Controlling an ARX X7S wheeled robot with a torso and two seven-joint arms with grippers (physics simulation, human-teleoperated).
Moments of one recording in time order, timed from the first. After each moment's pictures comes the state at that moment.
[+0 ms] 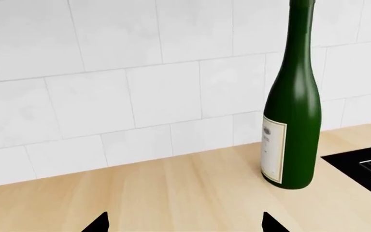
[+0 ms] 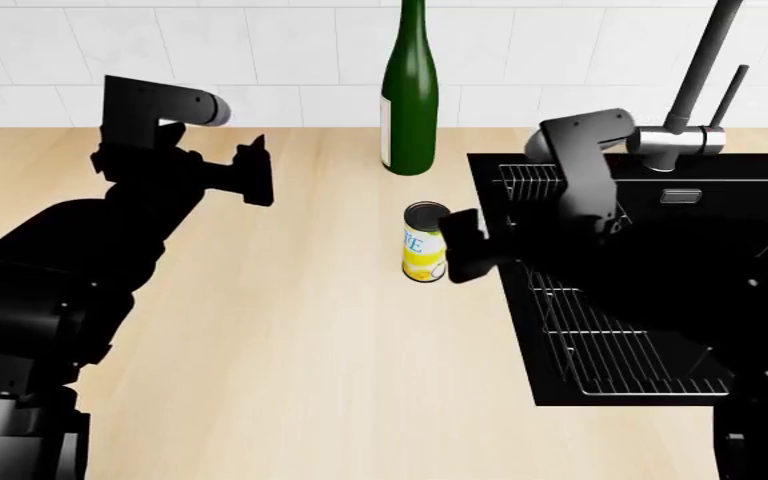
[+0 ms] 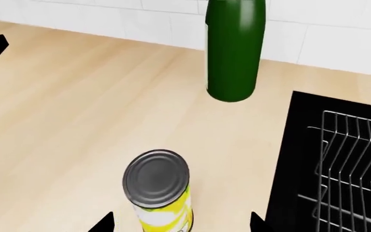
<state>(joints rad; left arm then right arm) -0.97 -0.37 0.23 -0.13 -0.44 -0.77 0.04 1.03 0.44 -0.25 -0.08 1.04 1.31 0.21</state>
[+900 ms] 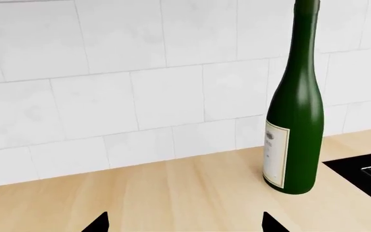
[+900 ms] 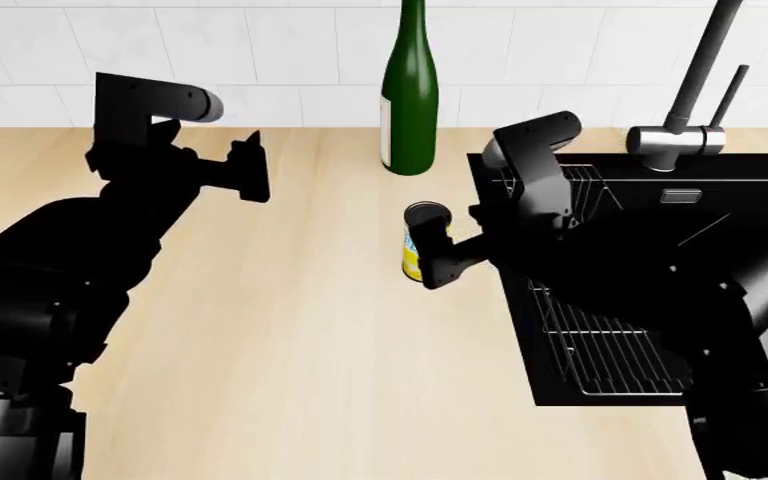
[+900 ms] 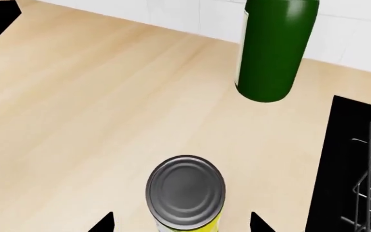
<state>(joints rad) -0.97 -0.38 0.22 -0.13 -0.46 -0.76 0.03 1.08 0.41 -0.43 0.05 0.94 1.19 0.06</state>
